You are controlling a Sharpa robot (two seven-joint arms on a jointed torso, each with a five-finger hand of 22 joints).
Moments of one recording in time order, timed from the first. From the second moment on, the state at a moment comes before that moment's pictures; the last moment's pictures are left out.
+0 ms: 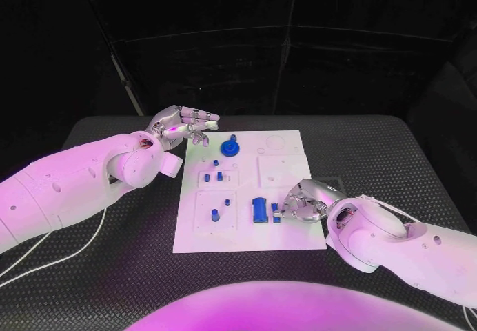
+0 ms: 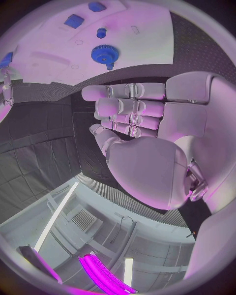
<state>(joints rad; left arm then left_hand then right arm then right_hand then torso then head) 1.02 -0.81 0.16 1.35 -0.26 -0.10 0.24 1.37 -0.09 0.35 0.02 0.05 1.03 0.16 0.11 0.09 1.13 0.09 0.28 0.17 1.28 0.01 0.97 0.71 0.17 1.17 0.10 0.58 0.84 0.78 -0.92 0.11 1.81 -1.51 -0.38 -0.51 1.23 -0.08 -0.05 0.21 0.19 1.08 0.05 0.31 0.47 1.40 -0.03 1.22 1.25 1.46 -0.09 1.52 1.31 0.05 1.47 0.02 1.44 1.31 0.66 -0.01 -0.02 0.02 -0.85</state>
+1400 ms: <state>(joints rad) 1.02 -0.80 0.16 1.33 -0.22 -0.10 0.25 1.36 -0.08 0.34 0.03 0.05 1.03 0.16 0.11 0.09 1.10 0.09 0.30 0.18 1.18 0.01 0.84 0.59 0.17 1.13 0.12 0.53 0.81 0.93 -0.90 0.11 1.60 -1.00 -0.34 -0.08 1.36 -0.01 -0.13 0.13 0.18 0.91 0.13 0.25 0.45 1.03 0.05 0.75 0.86 1.35 -0.02 1.10 0.96 0.16 1.18 0.07 0.96 0.74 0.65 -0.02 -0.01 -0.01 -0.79</state>
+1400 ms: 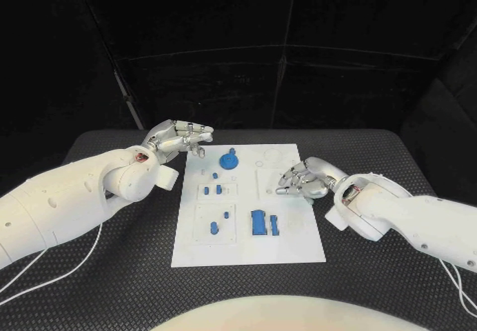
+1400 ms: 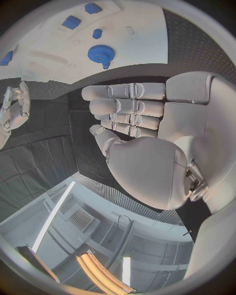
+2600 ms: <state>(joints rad) 1.02 -0.70 0.10 1.29 -0.08 -0.33 0.39 0.75 -0.01 0.05 0.01 0.01 0.51 0.08 0.01 0.01 0.52 0.07 0.01 0.01 0.44 0.05 0.06 0.13 0.11 0.35 0.16 0.01 0.24 1.00 -0.67 0.06 1.29 -0.33 -0.39 0.37 0.81 0.01 -0.01 0.00 0.01 0.55 0.11 0.01 0.03 0.61 0.08 0.01 0.01 0.58 0.04 0.02 0.05 0.12 0.54 0.14 0.13 0.12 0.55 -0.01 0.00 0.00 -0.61</state>
